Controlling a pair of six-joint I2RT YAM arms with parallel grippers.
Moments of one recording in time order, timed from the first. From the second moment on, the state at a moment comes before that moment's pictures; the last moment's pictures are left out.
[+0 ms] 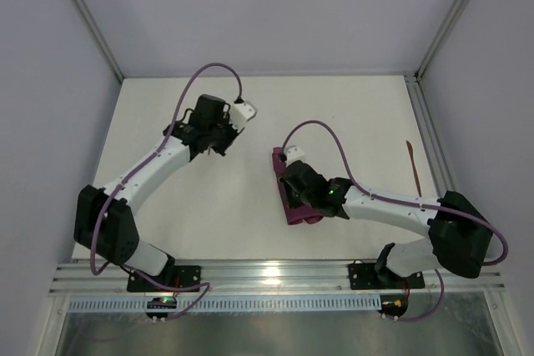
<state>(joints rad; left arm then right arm) -0.42 1.43 1.17 -0.54 0.08 0.39 0.98 1.38 0.85 -0.26 0.28 0.43</state>
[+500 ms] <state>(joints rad) -0.62 1.81 1.36 -0.43 0.26 0.25 0.85 1.41 0.57 -0.04 -0.02 0.54</state>
